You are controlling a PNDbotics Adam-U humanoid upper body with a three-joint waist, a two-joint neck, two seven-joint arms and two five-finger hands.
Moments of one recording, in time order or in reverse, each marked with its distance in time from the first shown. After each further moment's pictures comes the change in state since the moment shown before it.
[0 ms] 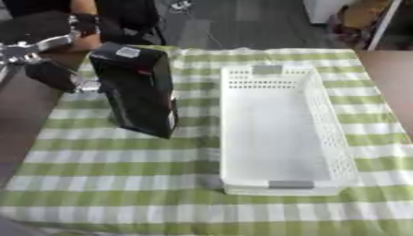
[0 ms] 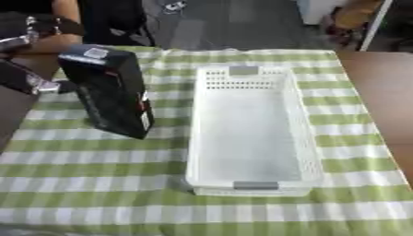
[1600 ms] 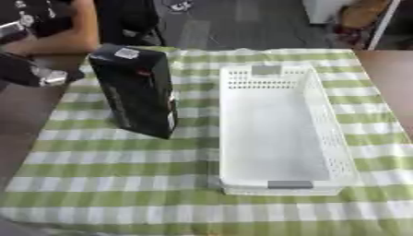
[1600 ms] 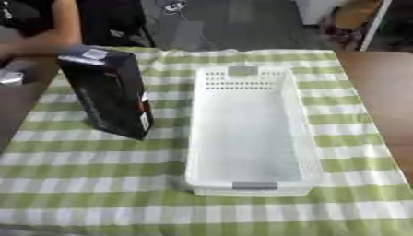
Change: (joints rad) left arm 0.149 0.029 0.173 -0.095 0.000 0.177 0.043; right arm 0.000 0.000 -0.006 0.000 0.008 0.004 -0.012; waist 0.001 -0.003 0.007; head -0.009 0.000
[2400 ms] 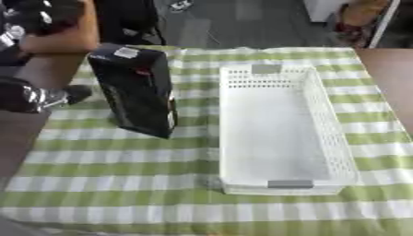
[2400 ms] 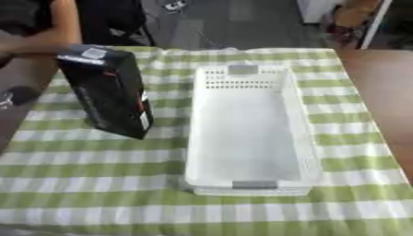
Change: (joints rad) left arm 0.182 0.012 0.049 -0.281 0.278 -0.064 0.011; right arm -0.001 0.000 0.000 0.000 0.001 0.000 -0.004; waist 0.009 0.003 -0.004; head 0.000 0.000
